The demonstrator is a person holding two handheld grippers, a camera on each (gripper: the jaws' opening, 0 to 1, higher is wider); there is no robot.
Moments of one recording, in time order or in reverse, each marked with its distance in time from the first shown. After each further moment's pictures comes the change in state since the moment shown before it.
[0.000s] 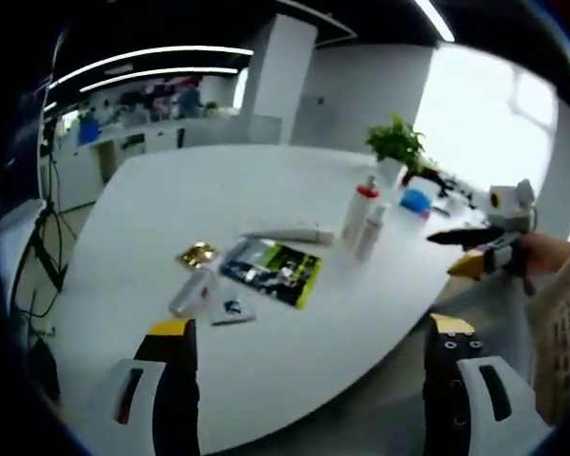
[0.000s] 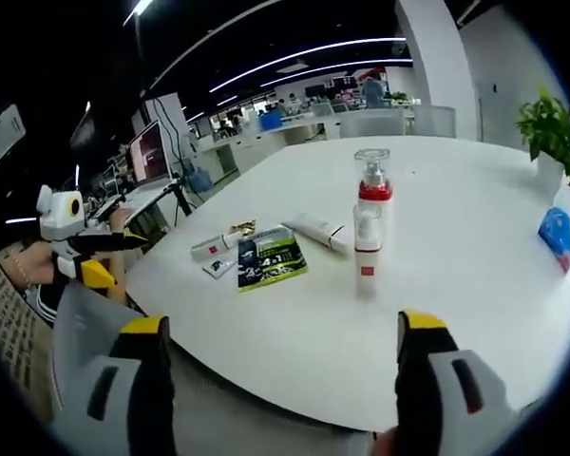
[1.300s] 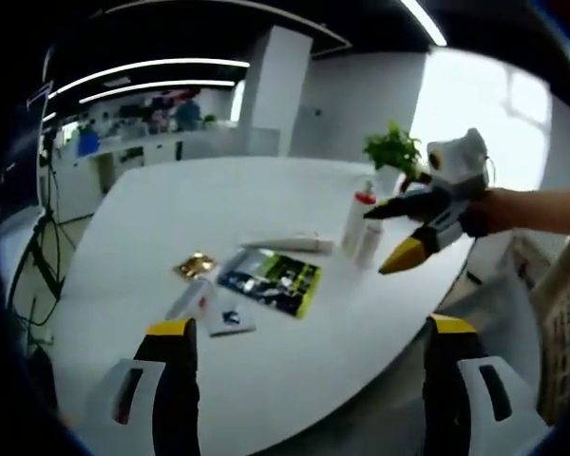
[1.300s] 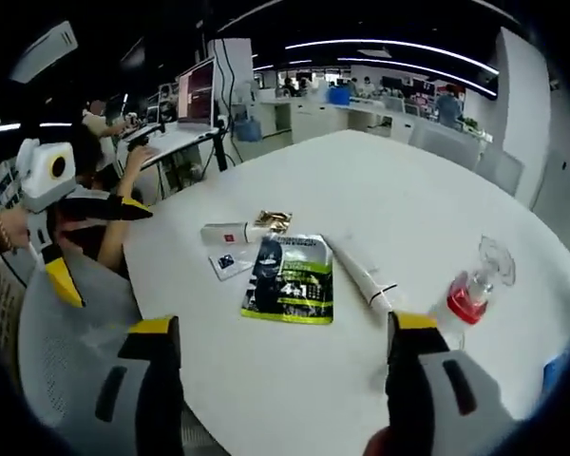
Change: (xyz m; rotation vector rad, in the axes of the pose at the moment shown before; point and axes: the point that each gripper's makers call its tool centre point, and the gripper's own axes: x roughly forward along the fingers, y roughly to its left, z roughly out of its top) left arm 0.009 0.003 0.006 0.022 -0.062 -0.007; right arm 0.104 0.027 0.052 -0.377 0.171 0.151
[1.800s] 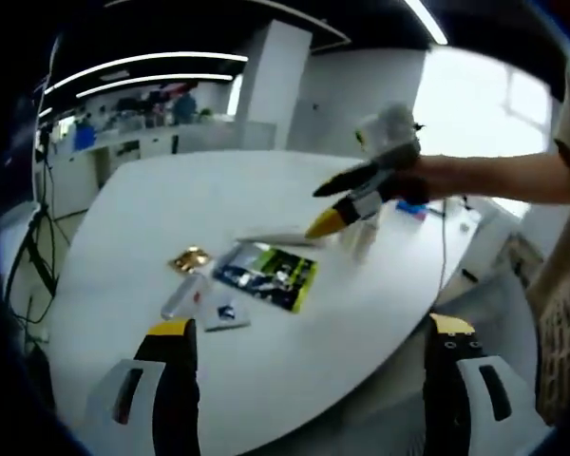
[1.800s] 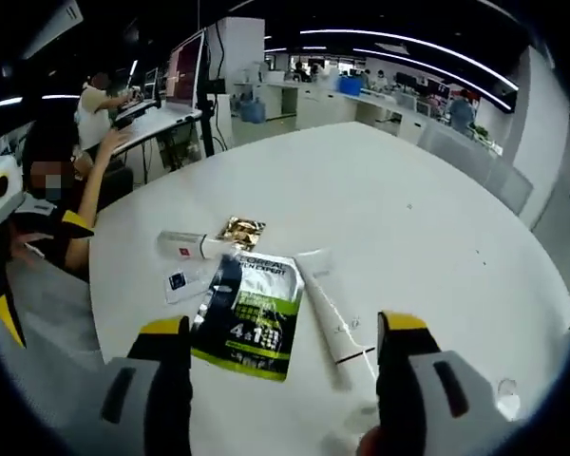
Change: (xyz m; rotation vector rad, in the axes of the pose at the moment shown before) left arm 0.002 -0.002 -0.007 -0.001 0.037 -0.021; right arm 0.071 -0.056 0.036 -0.068 0.082 -0.016
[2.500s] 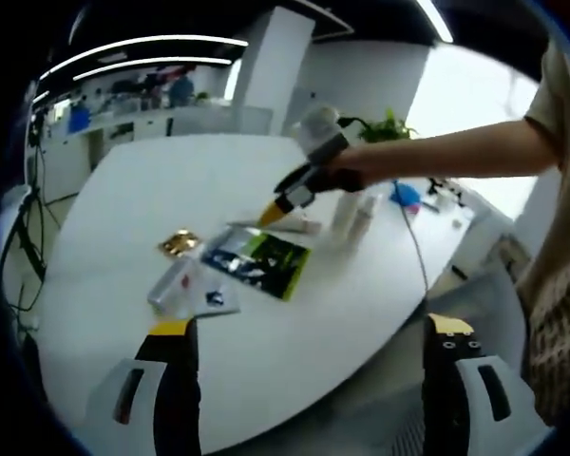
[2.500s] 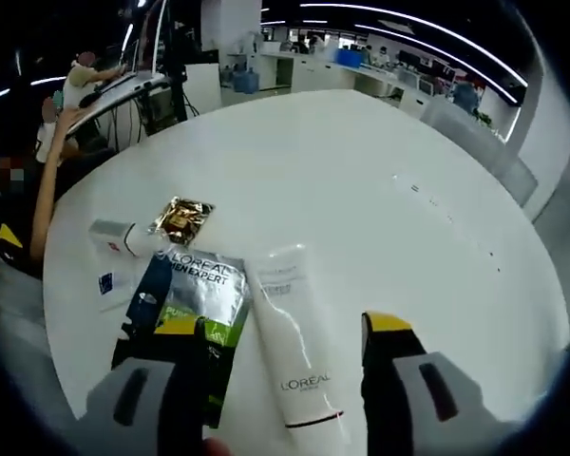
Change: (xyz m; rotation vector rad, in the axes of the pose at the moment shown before) left arm 0.004 -0.001 -0.010 -0.052 0.050 -0.040; right arm 0.076 -0.044 -0.015 -0.018 0.140 -0.018
